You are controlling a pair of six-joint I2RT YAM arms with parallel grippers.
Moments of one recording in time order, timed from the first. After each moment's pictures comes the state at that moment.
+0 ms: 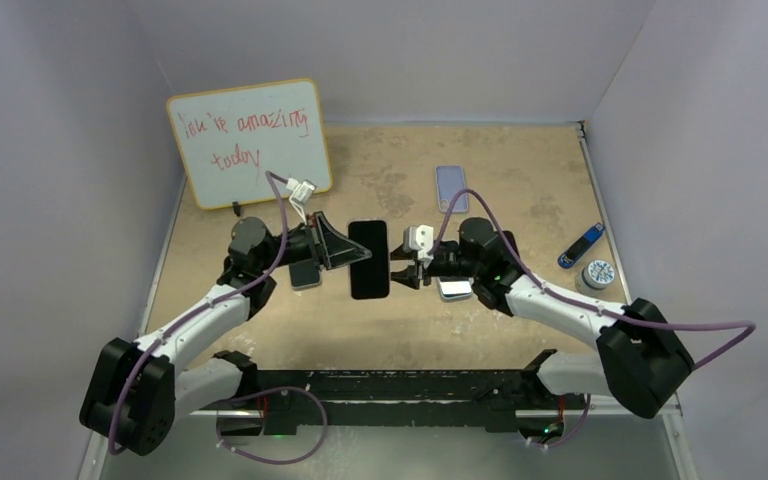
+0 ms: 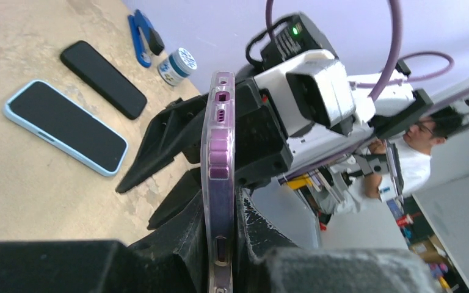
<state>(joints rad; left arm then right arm) -0.40 1.10 0.49 0.74 0.92 -1.01 0.68 1.27 0.62 0.44 -0.82 -0.37</state>
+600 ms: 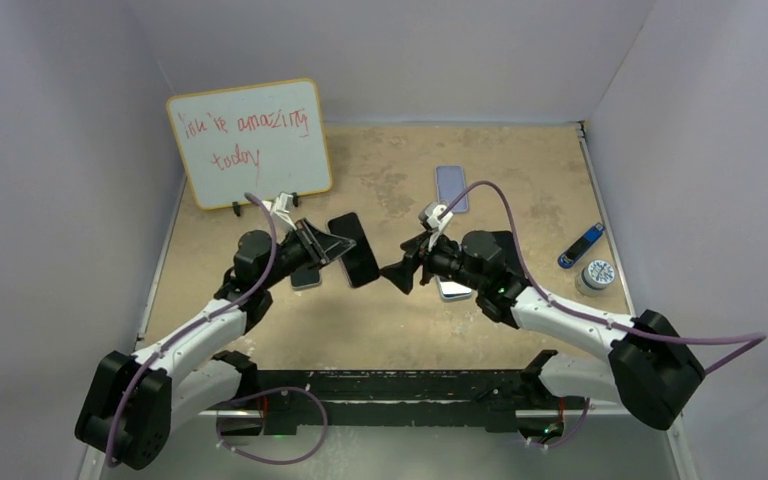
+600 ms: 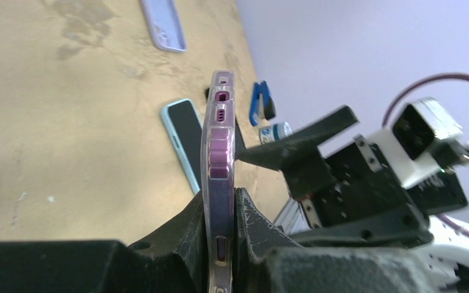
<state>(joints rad) -0.39 1.02 0.40 0.50 0.45 -1.00 0.73 1.19 0.53 0.45 -0.33 0.21</state>
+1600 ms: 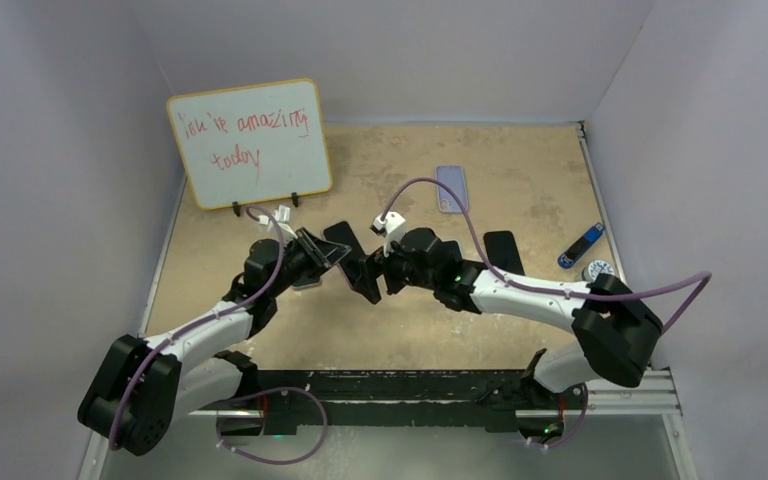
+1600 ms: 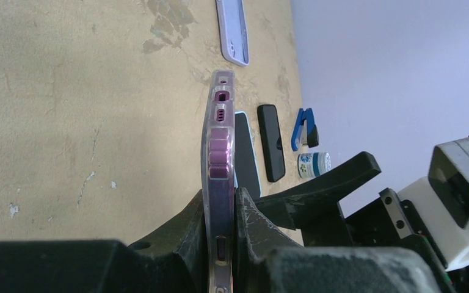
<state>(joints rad) -0.43 1.09 0.30 0.54 0.22 -1.04 0.93 1.43 0.79 0.14 -0.11 0.32</state>
